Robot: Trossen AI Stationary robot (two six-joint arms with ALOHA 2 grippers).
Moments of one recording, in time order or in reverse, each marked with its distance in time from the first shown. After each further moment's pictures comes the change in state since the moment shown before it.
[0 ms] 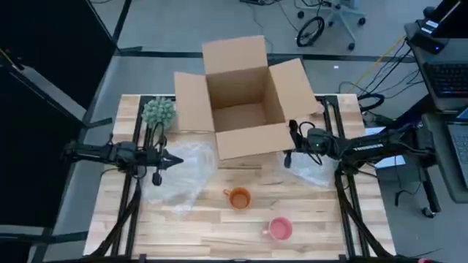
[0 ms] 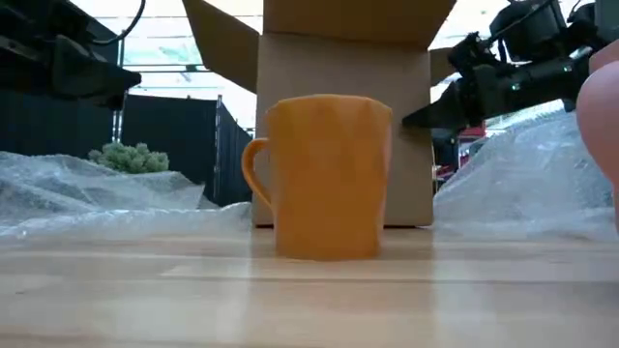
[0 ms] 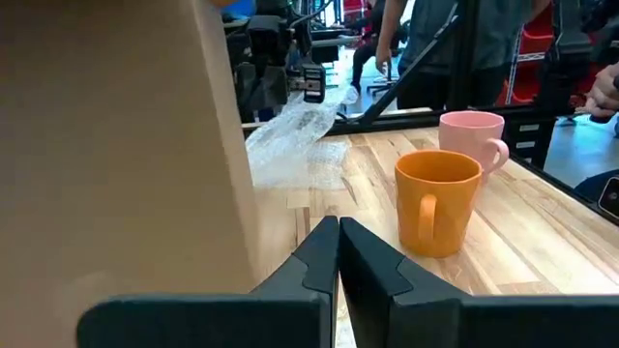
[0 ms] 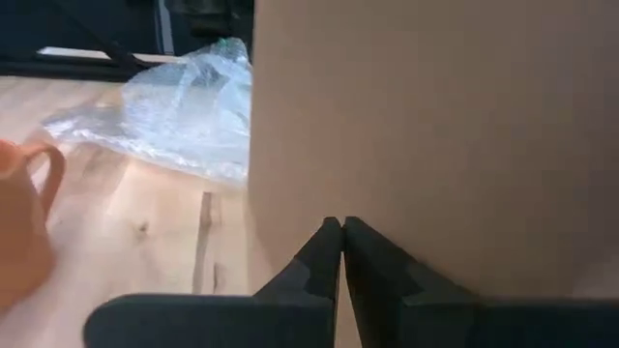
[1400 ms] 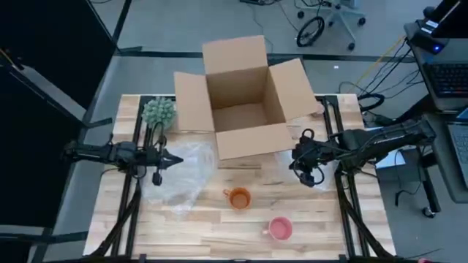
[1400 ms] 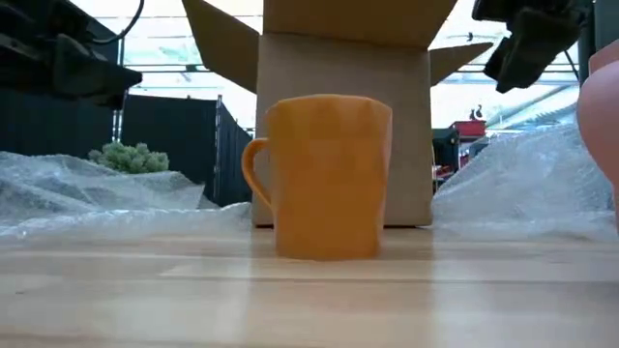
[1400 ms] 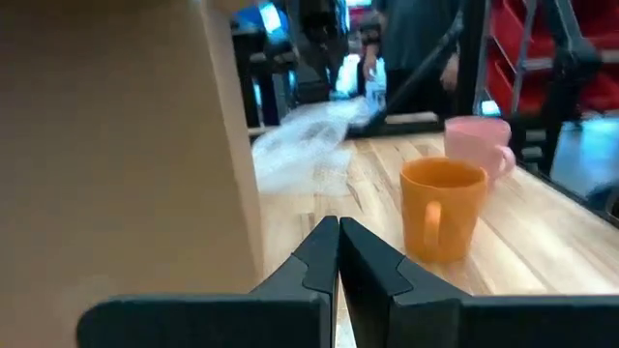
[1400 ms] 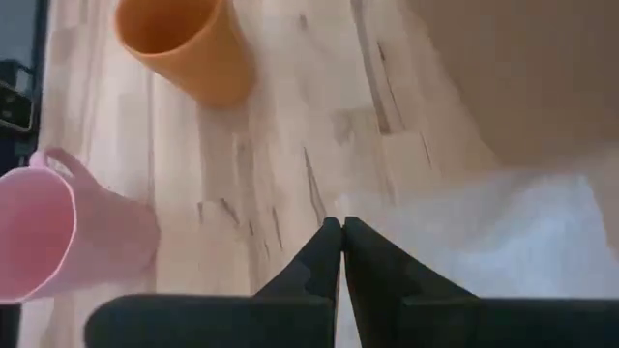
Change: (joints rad) left arm 0.000 0.000 -0.003 0.074 -0.026 -0.029; right arm 0.341 -0.098 0.584 -1.447 0.002 0.563
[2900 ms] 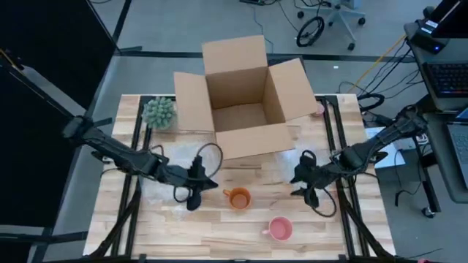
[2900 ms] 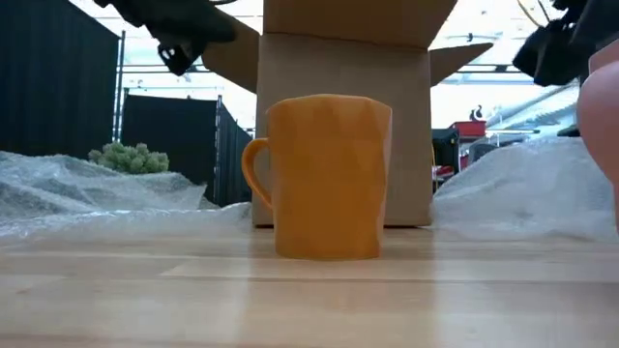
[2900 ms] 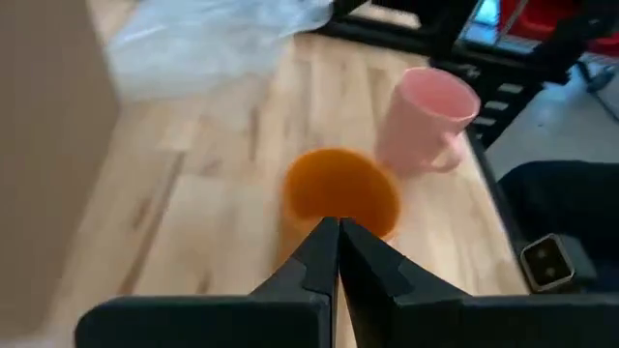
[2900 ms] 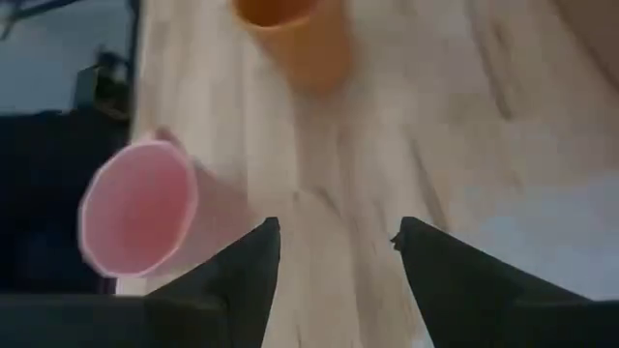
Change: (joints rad) left arm -0.240 1.304 0.687 0.145 -0.119 -0.418; right arm 0.341 0.059 -0.070 0.236 0.143 0.119
